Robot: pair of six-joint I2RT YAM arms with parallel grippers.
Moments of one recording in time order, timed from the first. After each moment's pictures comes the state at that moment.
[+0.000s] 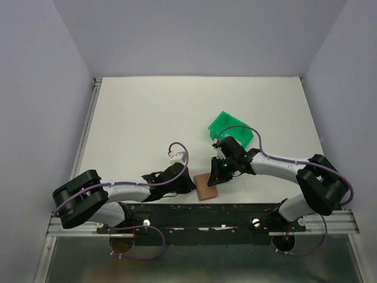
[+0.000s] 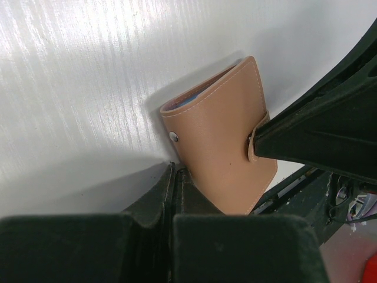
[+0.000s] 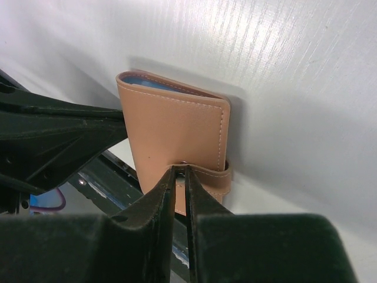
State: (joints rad) left arm -1.04 1.32 0.39 0.20 -0.09 -1.00; right arm 0.74 1.49 0.70 -0.28 -0.39 0.64
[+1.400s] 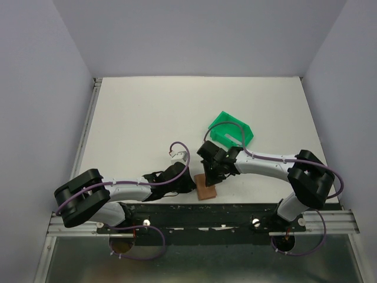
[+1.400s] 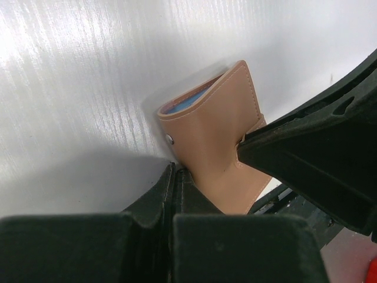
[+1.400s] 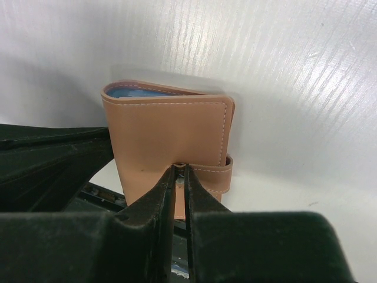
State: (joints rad) left arm -1.04 1.34 0.40 0.21 -0.09 -0.99; right arm 0.95 1.62 0.94 -0.55 0.00 0.70
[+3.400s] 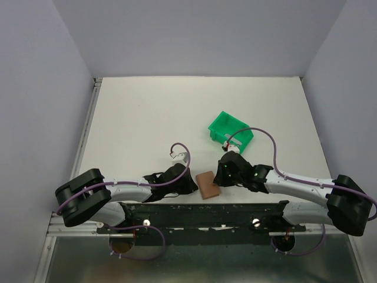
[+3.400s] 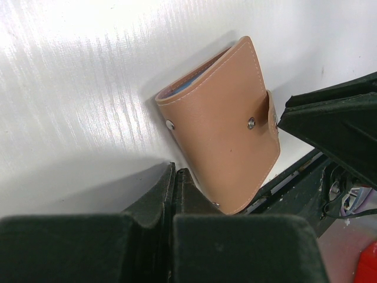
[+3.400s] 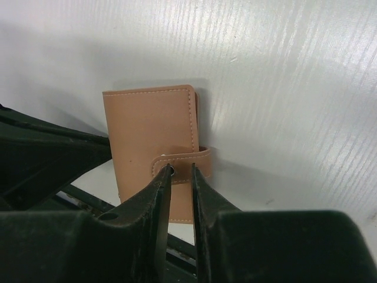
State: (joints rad) left arm -1.05 1.35 0.38 0.25 -0.07 -1.00; right arm 0.94 1.20 0.55 -0.23 0.14 0.75
